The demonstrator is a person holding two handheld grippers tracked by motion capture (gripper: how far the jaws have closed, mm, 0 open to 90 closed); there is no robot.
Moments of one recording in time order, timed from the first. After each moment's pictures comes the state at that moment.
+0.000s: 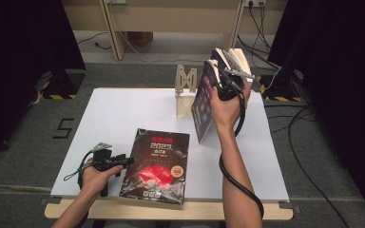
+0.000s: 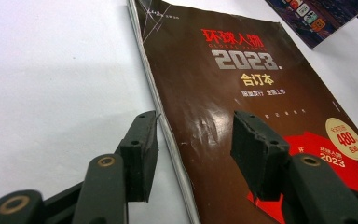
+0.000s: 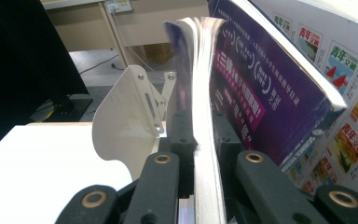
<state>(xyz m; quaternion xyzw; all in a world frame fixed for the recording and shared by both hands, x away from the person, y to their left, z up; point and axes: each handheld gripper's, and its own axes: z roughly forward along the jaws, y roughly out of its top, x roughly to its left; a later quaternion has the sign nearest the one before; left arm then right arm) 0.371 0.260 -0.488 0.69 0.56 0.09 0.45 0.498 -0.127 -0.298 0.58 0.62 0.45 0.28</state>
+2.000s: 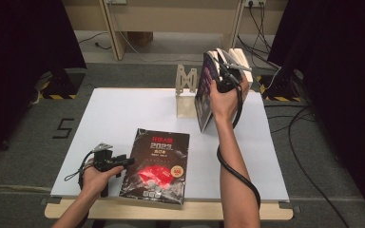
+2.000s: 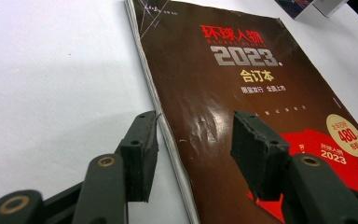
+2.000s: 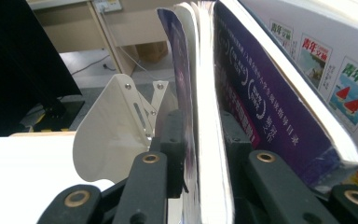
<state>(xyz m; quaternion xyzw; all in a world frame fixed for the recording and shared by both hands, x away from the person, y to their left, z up) 0.371 0.259 -0.490 0.70 0.56 0.09 0.45 0.529 -0.126 -0.300 0.60 0.61 0.43 0.28</state>
